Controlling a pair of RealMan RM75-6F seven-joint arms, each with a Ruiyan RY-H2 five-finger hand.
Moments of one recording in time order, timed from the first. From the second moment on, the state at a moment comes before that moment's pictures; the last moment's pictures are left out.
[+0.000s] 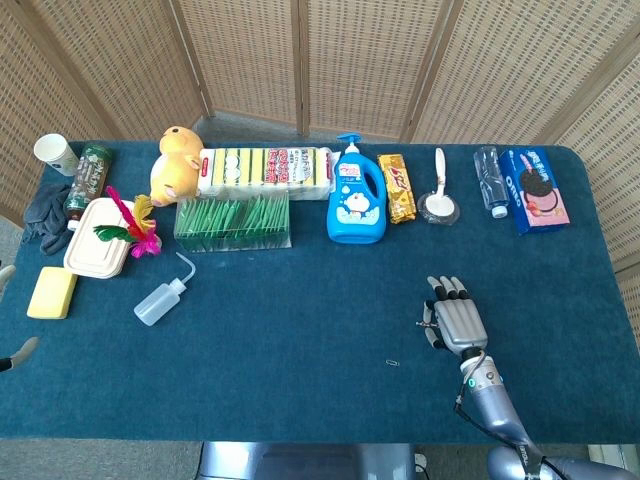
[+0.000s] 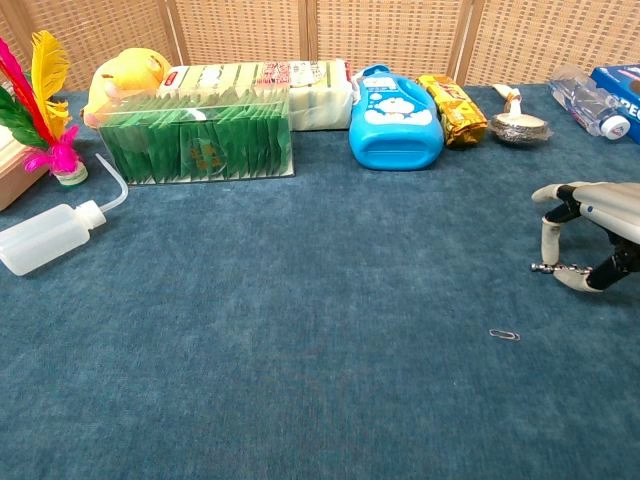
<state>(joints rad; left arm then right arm) -0.06 -0.88 -0.05 -1.79 1.46 1.47 -0.08 0.48 -1.53 0.08 -1.52 -1.06 1.11 -0.45</state>
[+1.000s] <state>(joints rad) -0.06 -0.87 -0.04 -1.79 1.46 1.47 -0.10 0.46 -1.58 0.07 -1.47 -1.13 1.16 -0.49</state>
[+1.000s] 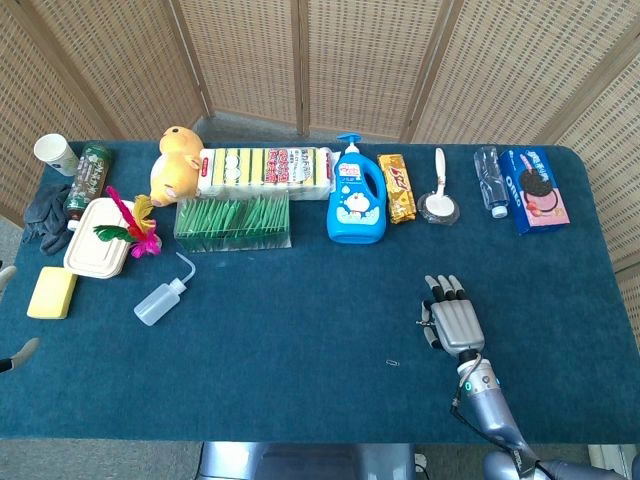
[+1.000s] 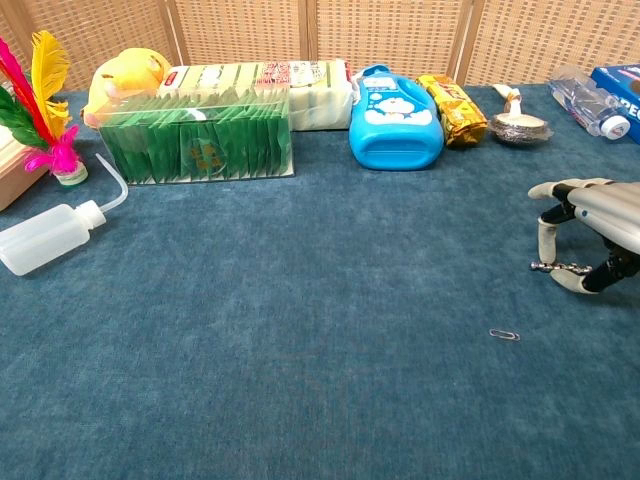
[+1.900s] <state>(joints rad) -0.06 -0.87 -0.04 -1.79 1.46 1.46 -0.10 0.44 -1.64 0.07 -1.38 -1.18 1.17 -0.47</state>
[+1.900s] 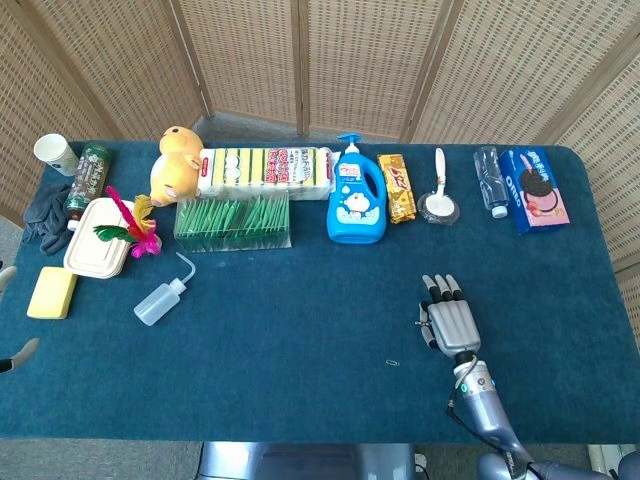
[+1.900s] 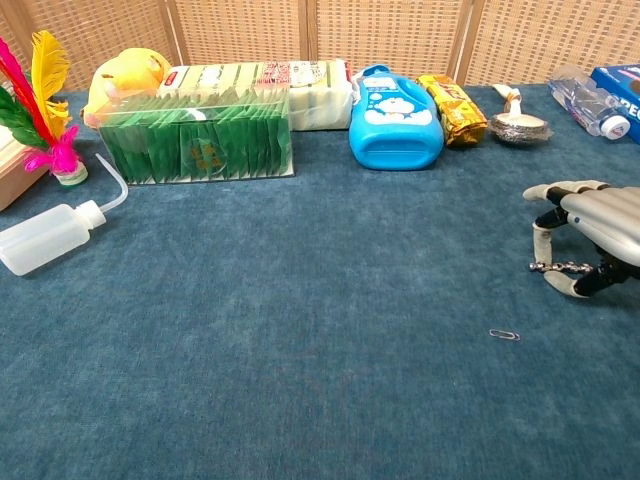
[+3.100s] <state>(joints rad) -0.06 -0.87 -0.04 -1.80 1.48 1.47 -0.10 0.44 -1.52 0.06 -1.53 -1.39 1.14 0.05</state>
